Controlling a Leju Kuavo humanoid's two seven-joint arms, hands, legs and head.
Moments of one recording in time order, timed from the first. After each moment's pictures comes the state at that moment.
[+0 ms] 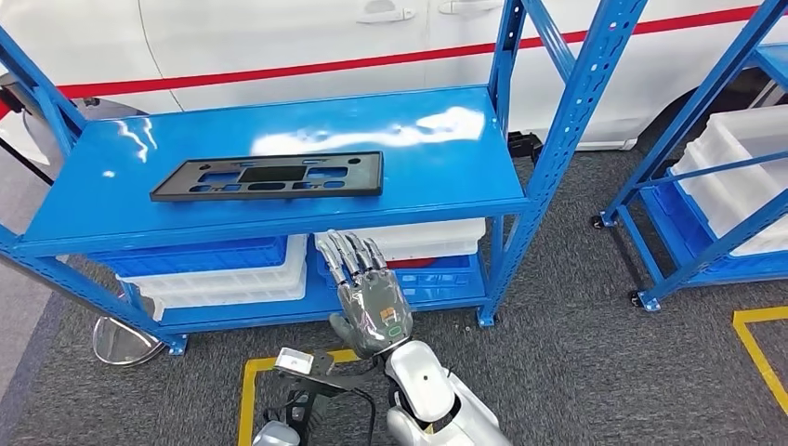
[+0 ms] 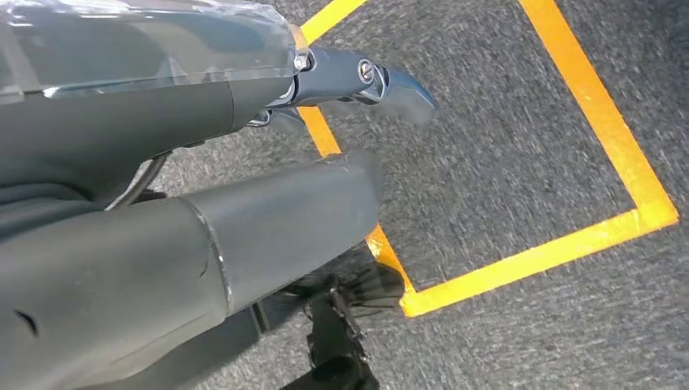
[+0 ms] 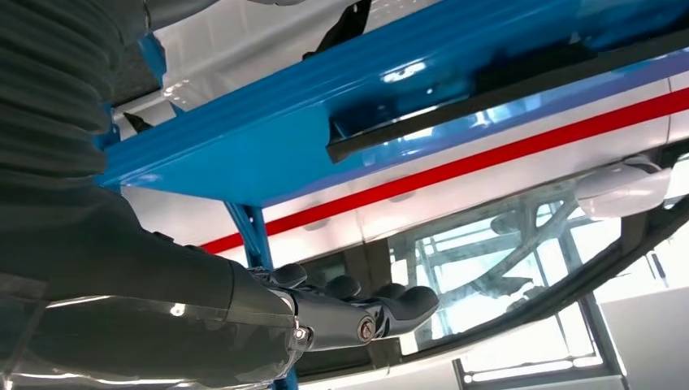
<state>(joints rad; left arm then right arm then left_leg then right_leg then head) -0.27 -0.33 0.49 -0.26 -0.80 0.23 0.15 -0.39 0.22 0.85 -1.16 1.29 -0.50 0.07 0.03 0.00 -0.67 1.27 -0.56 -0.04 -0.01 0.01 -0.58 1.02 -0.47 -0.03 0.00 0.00</state>
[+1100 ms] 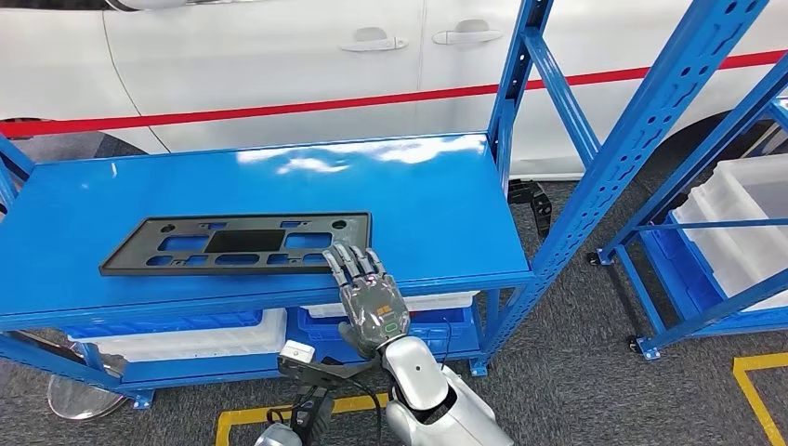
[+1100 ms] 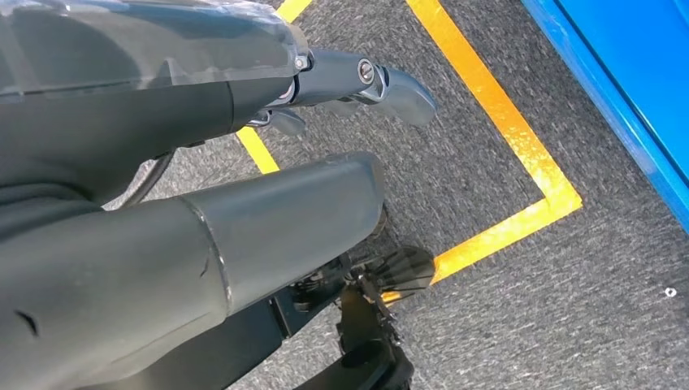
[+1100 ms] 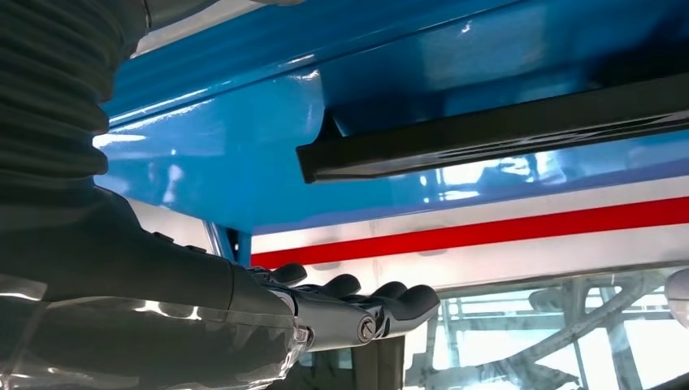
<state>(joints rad) -0.27 -0.32 0.46 -0.25 -0.86 0.18 0.19 -0.44 0.24 0.85 -1.03 1.28 -0.39 0.13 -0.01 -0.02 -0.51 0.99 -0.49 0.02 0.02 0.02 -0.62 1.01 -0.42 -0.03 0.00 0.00</state>
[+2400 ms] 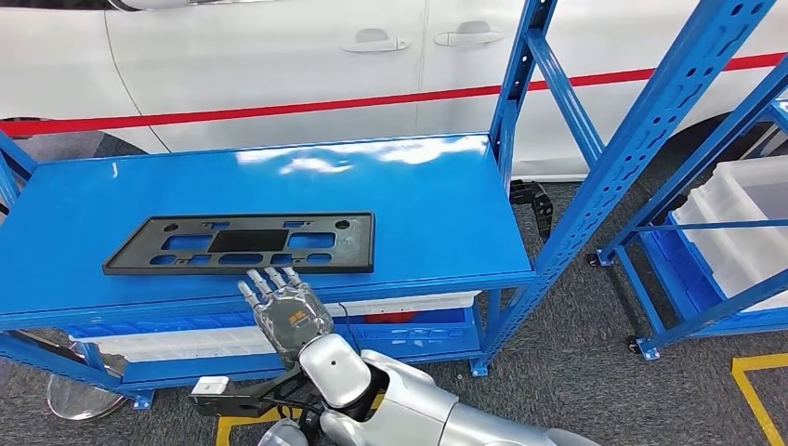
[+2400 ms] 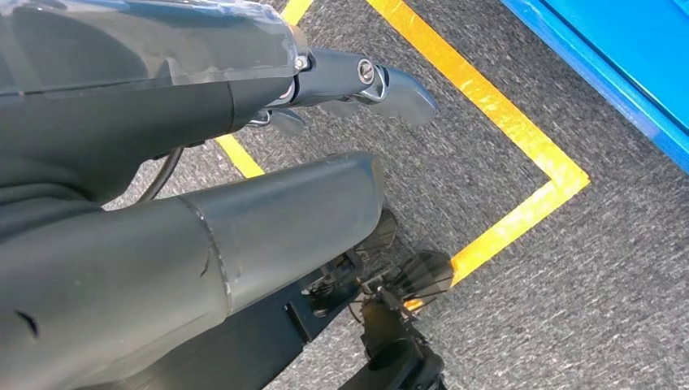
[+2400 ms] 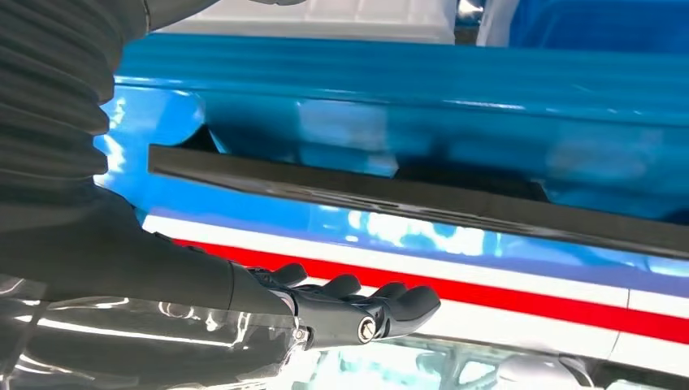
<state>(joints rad) -0.28 -0.32 0.38 -0.24 -0.94 0.13 0.21 -0.75 0.35 1.37 -0.95 0.86 -0.16 0.36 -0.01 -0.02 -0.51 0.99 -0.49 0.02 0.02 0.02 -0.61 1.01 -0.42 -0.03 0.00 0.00</state>
